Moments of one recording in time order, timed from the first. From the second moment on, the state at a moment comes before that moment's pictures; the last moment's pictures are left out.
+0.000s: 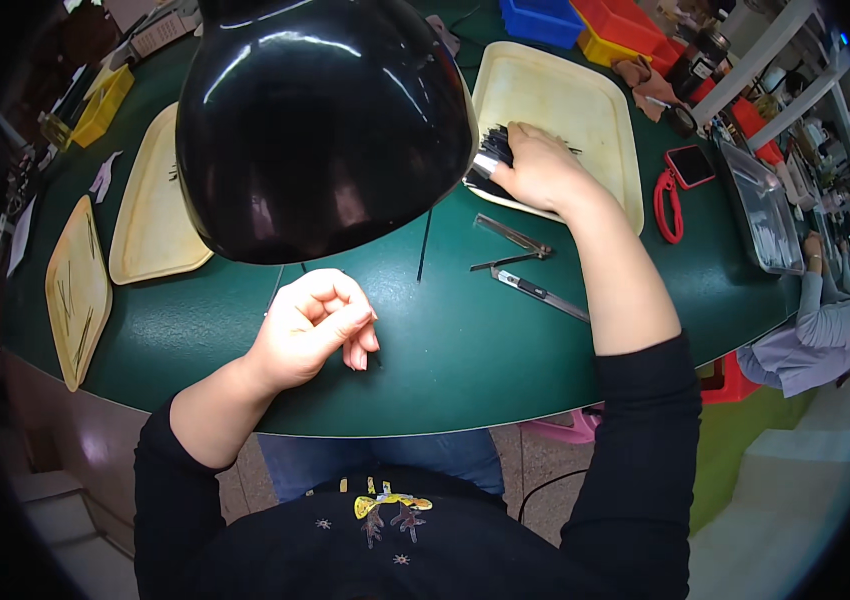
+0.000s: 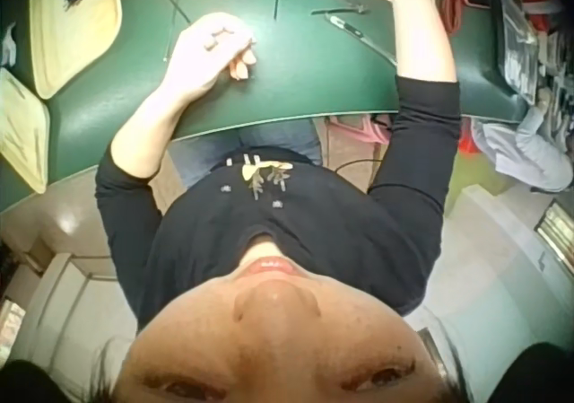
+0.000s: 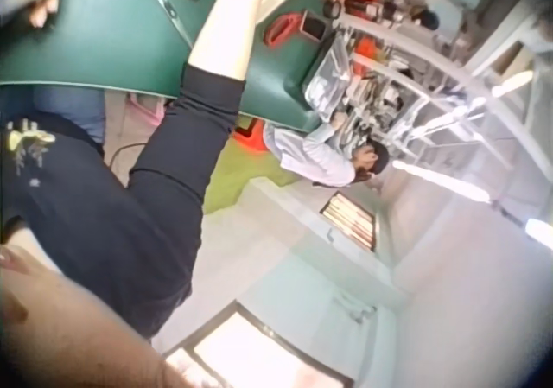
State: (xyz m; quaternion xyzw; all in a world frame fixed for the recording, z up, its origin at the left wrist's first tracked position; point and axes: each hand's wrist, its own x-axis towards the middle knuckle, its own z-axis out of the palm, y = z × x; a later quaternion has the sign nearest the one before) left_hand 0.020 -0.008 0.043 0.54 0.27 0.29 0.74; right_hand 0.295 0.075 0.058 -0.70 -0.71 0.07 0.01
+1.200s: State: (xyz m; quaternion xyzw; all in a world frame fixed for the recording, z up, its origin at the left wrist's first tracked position) left_hand -0.101 0.069 0.066 0.85 0.45 0.28 0.04; right_hand 0.308 0.119 0.071 -0.65 -0.73 0.12 0.18
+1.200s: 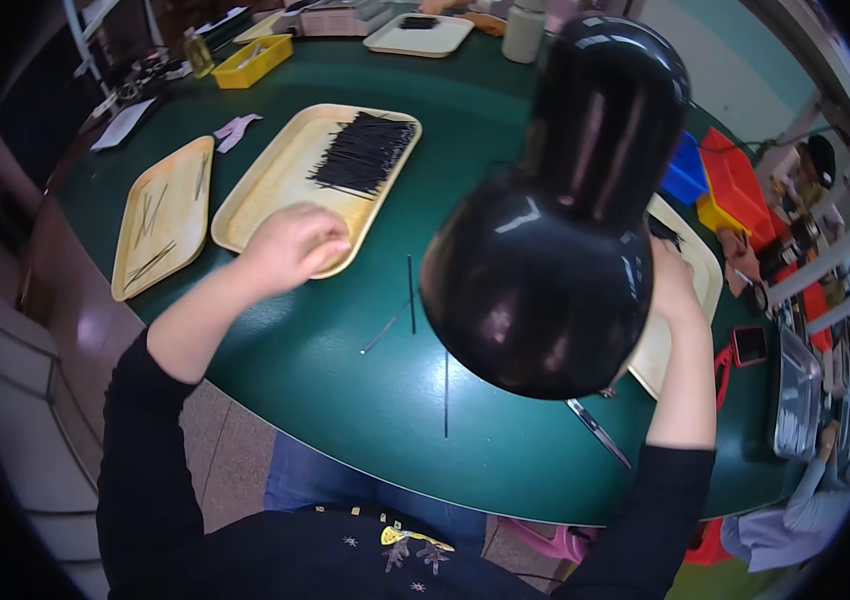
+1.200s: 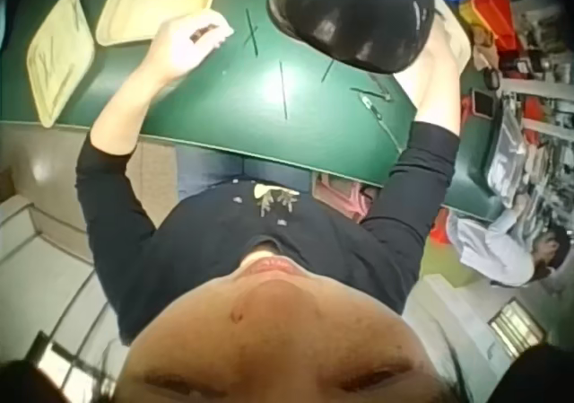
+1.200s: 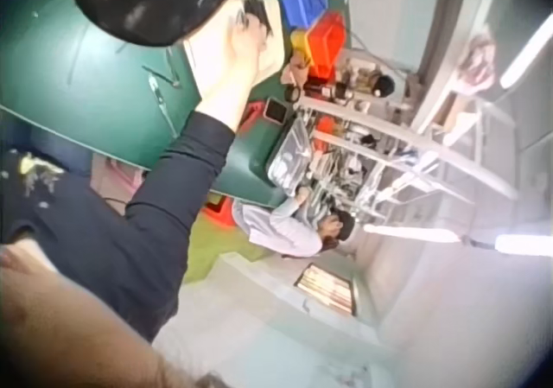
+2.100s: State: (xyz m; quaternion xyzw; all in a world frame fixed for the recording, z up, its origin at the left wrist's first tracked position) left_hand -0.131 0.222 0.065 0.86 0.48 0.12 0.14; right_hand 0.223 0.014 0.071 -0.35 -0.59 0.60 0.41
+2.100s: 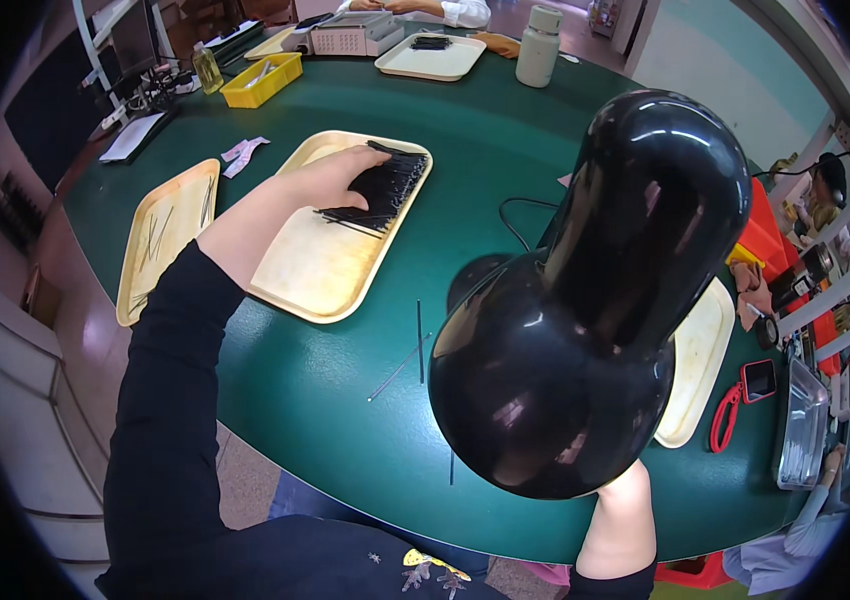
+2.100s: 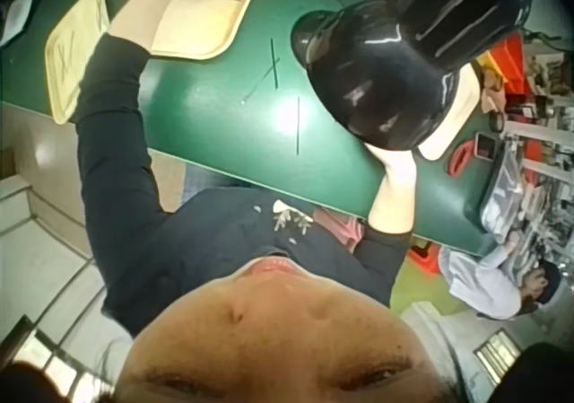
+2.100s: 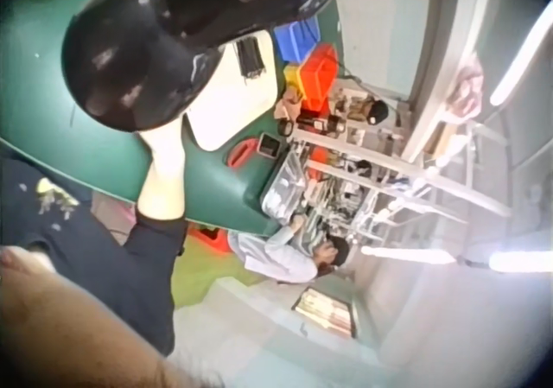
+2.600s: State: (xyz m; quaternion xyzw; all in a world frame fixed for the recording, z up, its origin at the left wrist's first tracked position) left_hand -0.109 0.220 0.060 0.86 0.51 0.02 -0.02; right_hand 0.233 0.010 0.064 -0.49 -0.74 0.39 0.24
